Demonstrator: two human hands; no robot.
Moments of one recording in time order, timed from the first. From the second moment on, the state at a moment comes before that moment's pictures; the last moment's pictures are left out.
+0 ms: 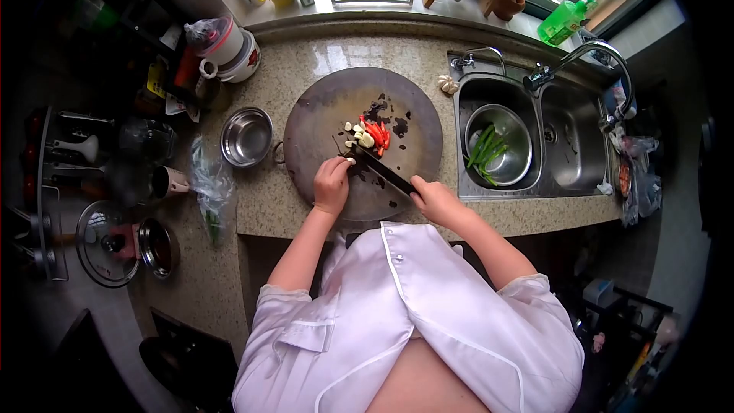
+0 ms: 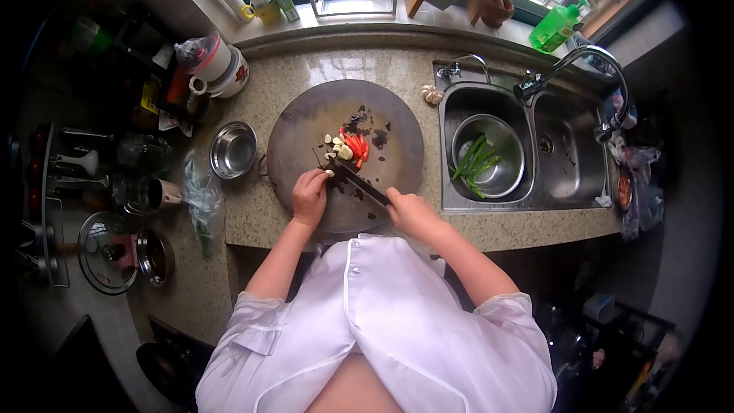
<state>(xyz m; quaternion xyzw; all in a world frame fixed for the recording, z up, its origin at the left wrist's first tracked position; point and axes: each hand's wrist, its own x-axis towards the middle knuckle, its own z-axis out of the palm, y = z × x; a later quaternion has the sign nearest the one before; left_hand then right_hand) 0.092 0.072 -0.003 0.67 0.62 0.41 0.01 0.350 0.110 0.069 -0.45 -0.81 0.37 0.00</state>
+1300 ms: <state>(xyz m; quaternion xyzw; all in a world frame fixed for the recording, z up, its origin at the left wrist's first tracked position) 0.089 0.079 -0.011 0.68 0.61 0.41 0.00 0.345 0.130 0.094 -0.39 -0.86 0.33 -0.05</state>
